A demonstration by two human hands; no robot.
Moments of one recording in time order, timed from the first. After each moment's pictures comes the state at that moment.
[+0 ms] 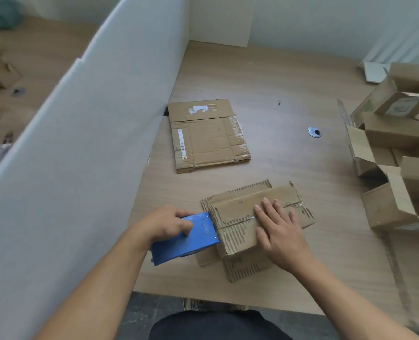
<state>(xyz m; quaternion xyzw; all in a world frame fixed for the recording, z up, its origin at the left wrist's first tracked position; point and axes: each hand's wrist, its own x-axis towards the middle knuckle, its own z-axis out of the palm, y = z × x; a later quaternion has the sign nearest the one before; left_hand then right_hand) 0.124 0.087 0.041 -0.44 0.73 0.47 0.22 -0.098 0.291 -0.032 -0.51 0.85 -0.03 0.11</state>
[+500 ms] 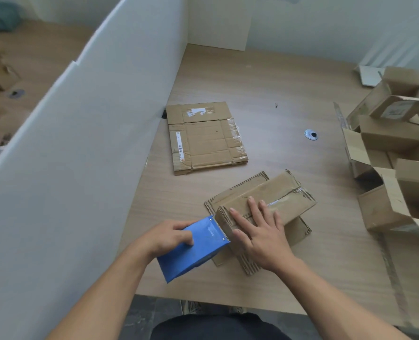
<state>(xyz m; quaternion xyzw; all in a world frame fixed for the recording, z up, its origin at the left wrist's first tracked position) 0.133 0.110 0.025 -0.43 0.68 0.56 0.18 -0.075 0.272 -0.029 -0.52 0.83 0.00 0.18</state>
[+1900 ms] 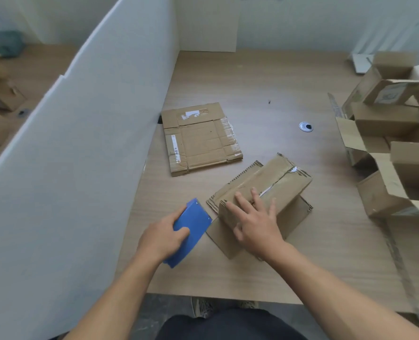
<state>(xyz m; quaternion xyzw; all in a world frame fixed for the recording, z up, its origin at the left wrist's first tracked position) 0.129 0.132 0.004 -0.51 0.78 0.36 0.04 -0.071 0.264 -0.024 -0.56 0.82 -0.03 0.09</state>
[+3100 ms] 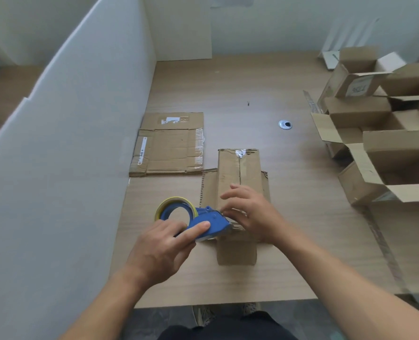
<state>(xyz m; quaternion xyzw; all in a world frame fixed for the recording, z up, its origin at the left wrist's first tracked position) 0.128 0.142 0.018 -0.05 0.97 0.09 -0.21 -0.110 0.270 0.015 -0.60 0.71 -0.34 0.16</state>
